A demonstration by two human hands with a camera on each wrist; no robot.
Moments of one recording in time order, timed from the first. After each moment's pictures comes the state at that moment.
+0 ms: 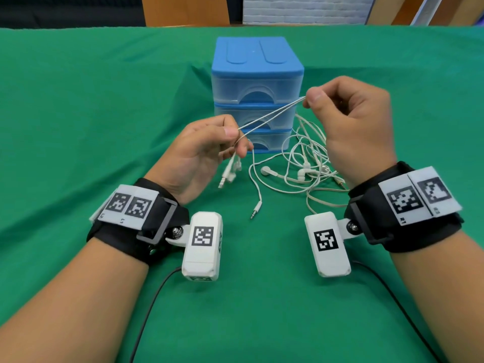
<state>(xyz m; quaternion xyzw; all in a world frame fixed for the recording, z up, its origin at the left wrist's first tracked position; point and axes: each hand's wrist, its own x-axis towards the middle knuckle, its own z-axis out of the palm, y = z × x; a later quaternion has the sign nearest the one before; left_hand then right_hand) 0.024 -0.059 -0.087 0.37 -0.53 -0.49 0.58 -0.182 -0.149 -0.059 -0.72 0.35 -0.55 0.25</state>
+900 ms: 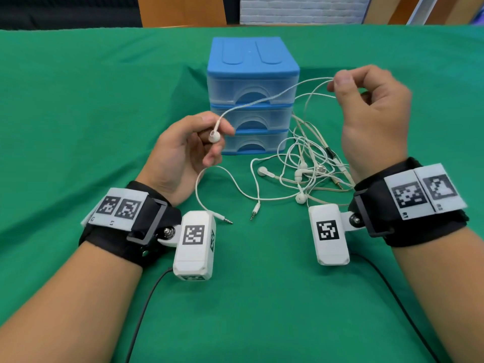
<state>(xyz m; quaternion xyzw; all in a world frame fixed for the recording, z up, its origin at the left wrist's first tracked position) 0.032 -0.060 -0.089 0.40 -0.44 -0.49 0.63 -0.192 -0.166 -0.057 -0.67 0.38 -0.60 0.21</state>
